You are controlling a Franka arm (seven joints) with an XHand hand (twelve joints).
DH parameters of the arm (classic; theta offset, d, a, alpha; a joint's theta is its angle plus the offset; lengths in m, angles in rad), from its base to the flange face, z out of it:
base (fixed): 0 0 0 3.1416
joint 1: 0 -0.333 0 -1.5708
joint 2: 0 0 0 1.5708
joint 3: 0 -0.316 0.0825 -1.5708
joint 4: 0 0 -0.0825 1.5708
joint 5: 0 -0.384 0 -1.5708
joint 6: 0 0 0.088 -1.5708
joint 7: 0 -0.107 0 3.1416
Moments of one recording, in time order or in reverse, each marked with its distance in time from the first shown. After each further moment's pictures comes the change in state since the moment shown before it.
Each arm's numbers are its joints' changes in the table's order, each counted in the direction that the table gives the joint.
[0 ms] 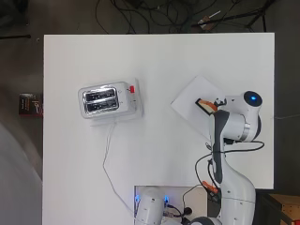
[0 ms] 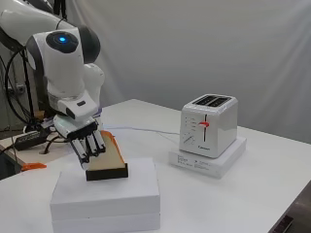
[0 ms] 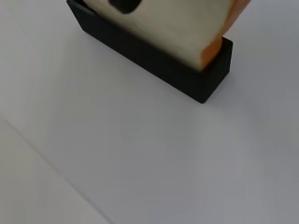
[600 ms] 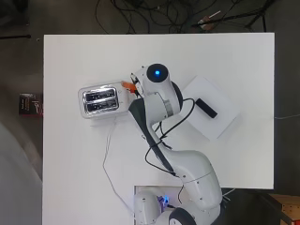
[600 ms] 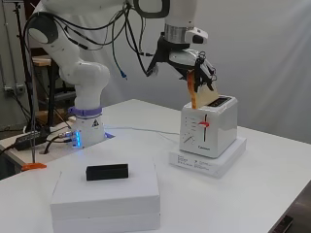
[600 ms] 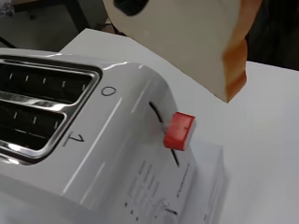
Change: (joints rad) arm -0.351 -0.049 -0.335 0.026 -0.156 0.023 -0.028
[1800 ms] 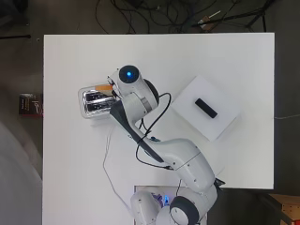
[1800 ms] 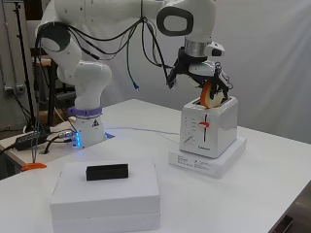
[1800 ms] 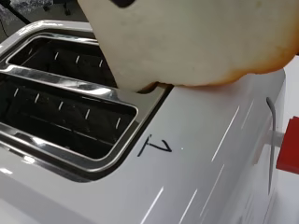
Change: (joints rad) arm -0.209 0.081 0.055 -0.076 0.069 0.110 -0.084
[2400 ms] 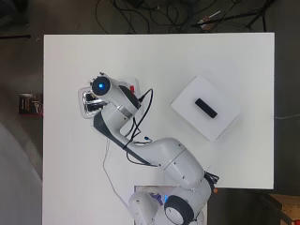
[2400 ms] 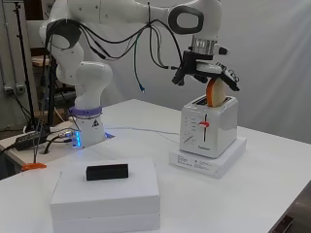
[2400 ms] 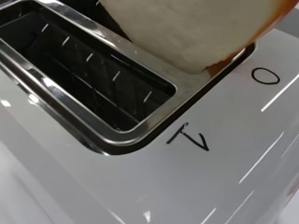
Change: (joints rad) arm -0.085 -0.022 -0.030 -0.065 0.190 0.010 0.075
